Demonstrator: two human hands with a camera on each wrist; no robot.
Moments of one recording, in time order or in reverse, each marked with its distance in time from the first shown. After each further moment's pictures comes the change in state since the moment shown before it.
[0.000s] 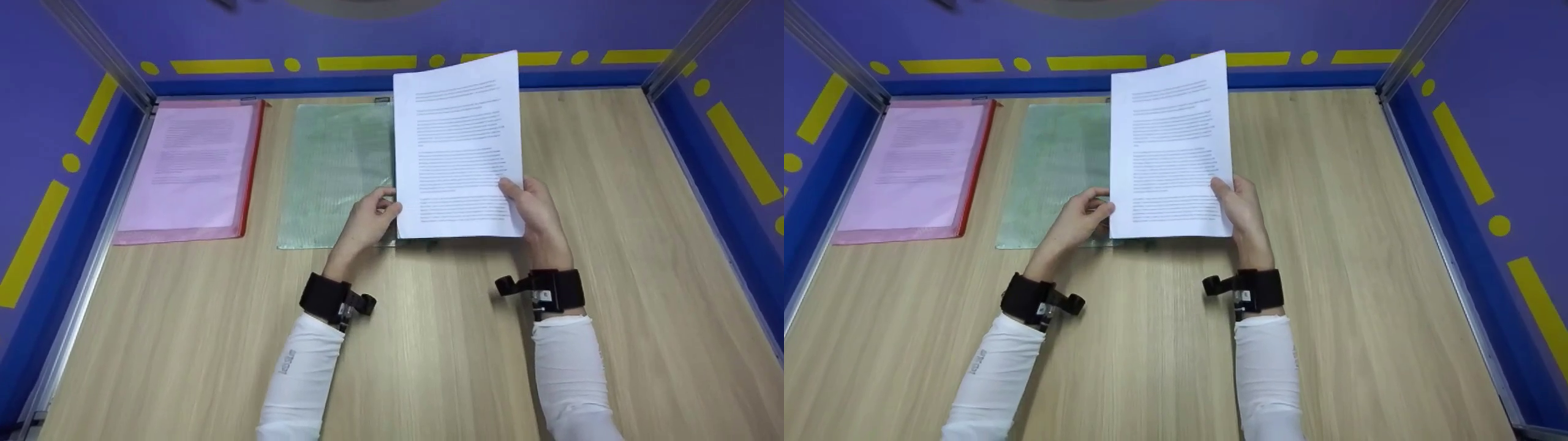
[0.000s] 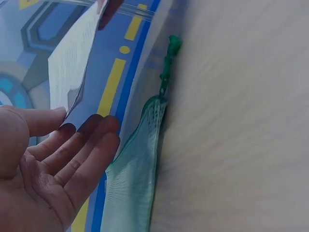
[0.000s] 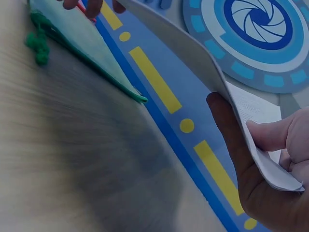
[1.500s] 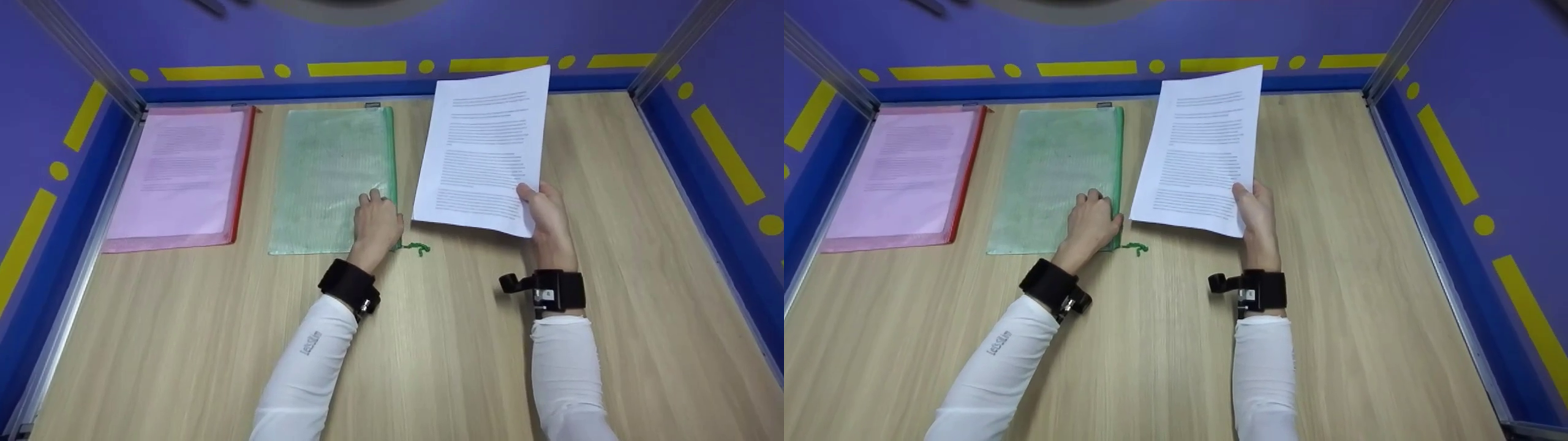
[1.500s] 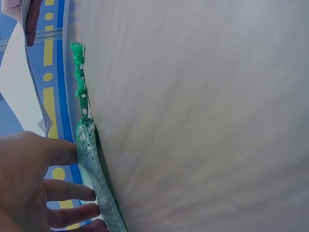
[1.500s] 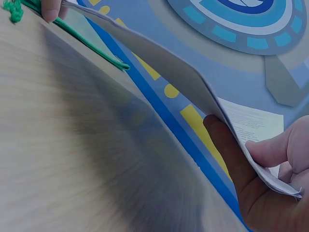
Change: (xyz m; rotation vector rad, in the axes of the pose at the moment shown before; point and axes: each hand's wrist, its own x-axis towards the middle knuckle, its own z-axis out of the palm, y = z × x) left_hand 0.026 0.011 0.041 0.826 0.161 0.022; right_hand 0.007 0.005 -0.037 0.030 0.162 0.070
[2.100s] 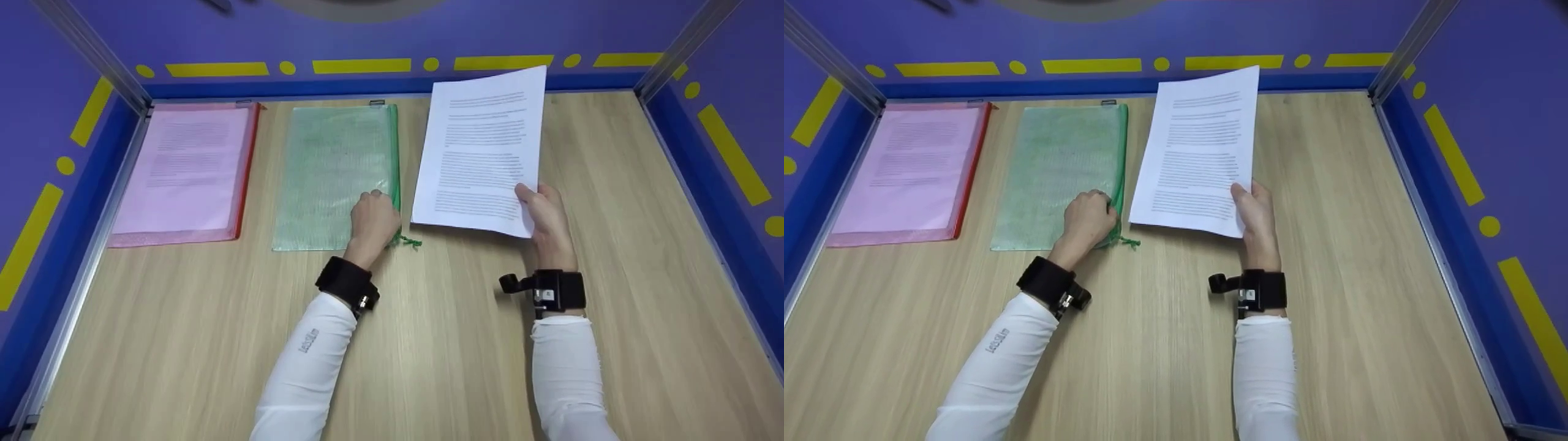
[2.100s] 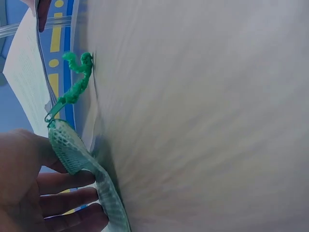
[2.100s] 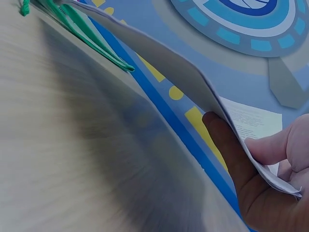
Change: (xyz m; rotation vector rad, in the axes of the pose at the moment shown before) left_hand 0.003 -0.002 -0.007 -0.032 0.065 0.019; right_hand 0.000 0.000 0.000 0.015 -0.034 -0.025
